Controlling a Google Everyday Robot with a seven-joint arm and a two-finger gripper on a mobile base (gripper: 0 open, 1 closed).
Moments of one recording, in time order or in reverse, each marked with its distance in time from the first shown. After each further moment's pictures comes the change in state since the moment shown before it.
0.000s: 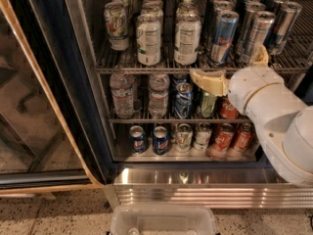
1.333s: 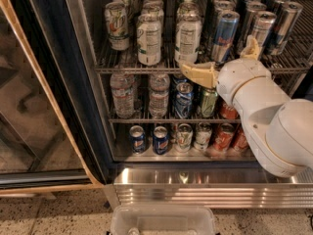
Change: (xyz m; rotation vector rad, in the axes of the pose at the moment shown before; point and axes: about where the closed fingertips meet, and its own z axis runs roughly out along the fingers) arm -0.016 0.005 0.019 0.041 -0.053 0.049
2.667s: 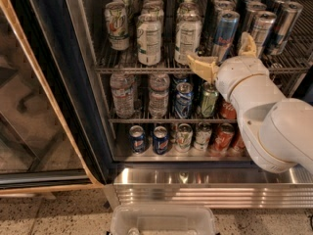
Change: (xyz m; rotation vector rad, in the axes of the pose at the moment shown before) arm -0.001 -0.012 0.009 0.059 -0.030 -0.001
